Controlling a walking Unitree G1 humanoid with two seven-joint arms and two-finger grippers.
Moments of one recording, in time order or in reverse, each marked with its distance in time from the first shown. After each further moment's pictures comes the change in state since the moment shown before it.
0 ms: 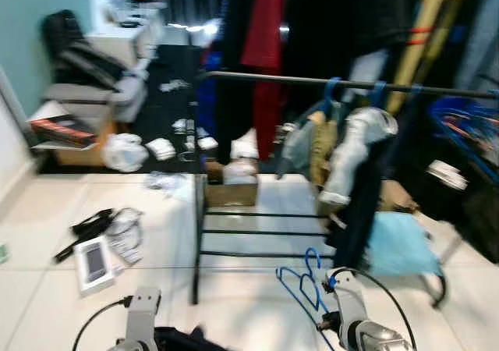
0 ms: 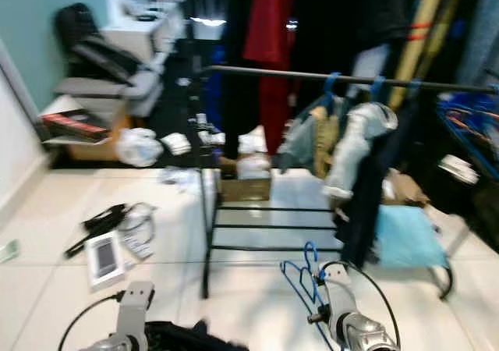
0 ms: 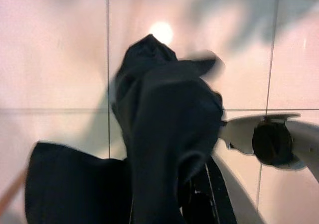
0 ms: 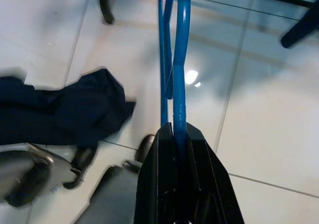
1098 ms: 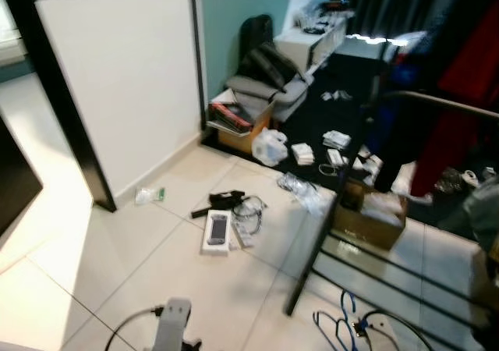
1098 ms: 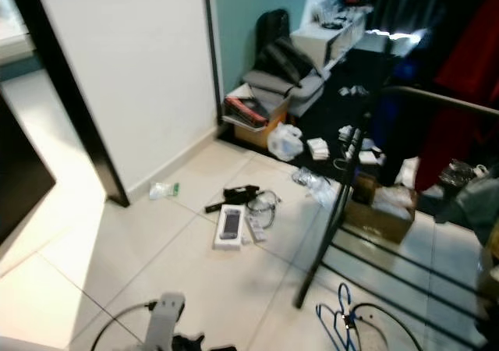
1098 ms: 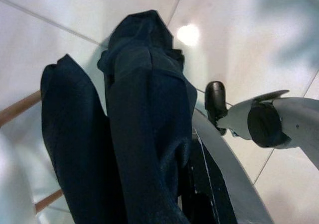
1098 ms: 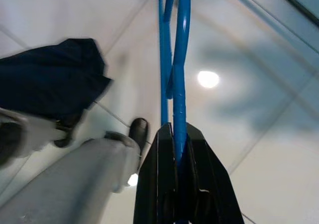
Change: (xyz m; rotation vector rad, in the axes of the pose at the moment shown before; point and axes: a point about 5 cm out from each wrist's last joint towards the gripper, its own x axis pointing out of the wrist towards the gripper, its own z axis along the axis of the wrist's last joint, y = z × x) left arm 0.009 -0.034 -0.012 0.101 0.097 -0.063; right arm -0.021 -0.031 -0.061 0.045 0.123 -0.095
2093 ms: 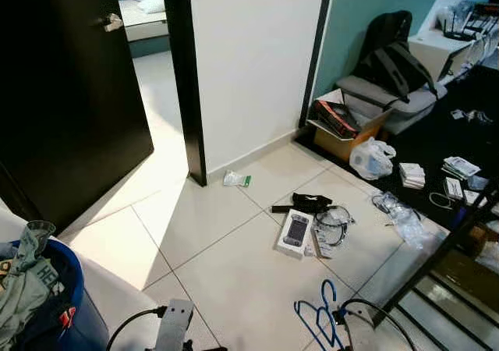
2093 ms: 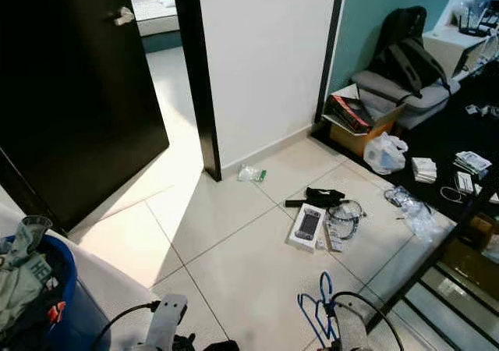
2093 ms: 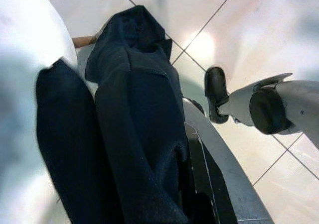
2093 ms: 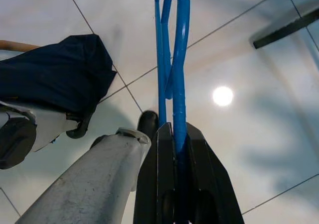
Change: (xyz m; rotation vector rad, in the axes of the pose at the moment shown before) left arm 0.000 -0.001 0.001 0.050 0.003 -0.026; right arm 0.009 0.026 0.011 -0.011 -0.005 0.022
